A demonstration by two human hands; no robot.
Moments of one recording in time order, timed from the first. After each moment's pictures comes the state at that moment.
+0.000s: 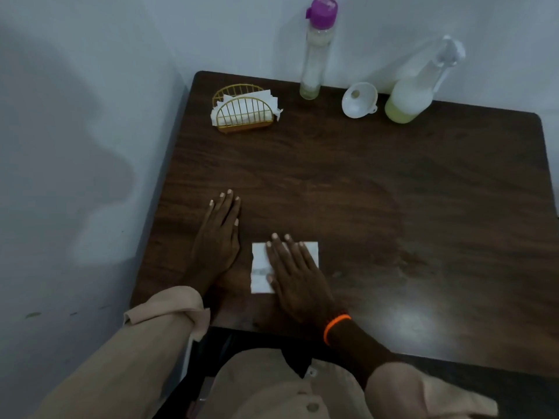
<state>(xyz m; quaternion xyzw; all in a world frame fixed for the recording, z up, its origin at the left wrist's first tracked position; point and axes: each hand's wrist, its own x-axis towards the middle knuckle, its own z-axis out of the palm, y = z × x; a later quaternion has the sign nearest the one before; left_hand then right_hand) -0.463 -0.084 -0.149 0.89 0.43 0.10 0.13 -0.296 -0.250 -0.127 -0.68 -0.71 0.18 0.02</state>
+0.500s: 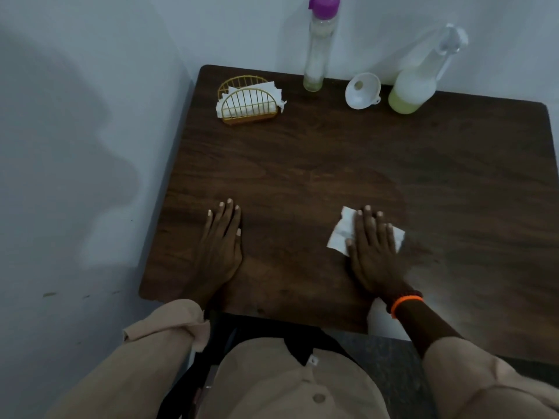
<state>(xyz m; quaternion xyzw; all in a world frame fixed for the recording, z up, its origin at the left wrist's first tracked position) -0.486 -0.126 -0.145 0.89 0.44 0.06 0.10 -0.177 -0.290 -0.130 -0.82 -0.55 0.16 0.00</state>
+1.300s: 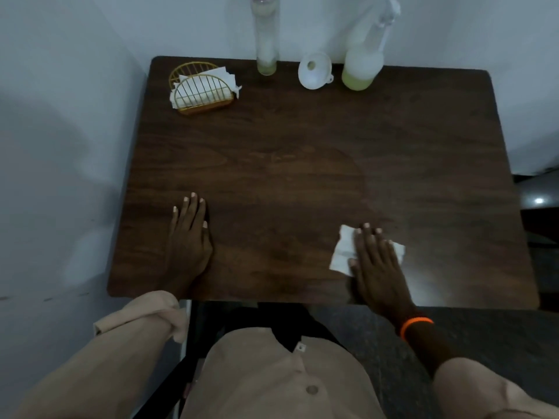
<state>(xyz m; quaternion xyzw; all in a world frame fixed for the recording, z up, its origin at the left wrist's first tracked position) -0.483 -0.140 -0.151 0.87 0.46 0.10 0.12 -0.162 -0.412 -0.122 -0.82 -0.54 0.17 -0.01</state>
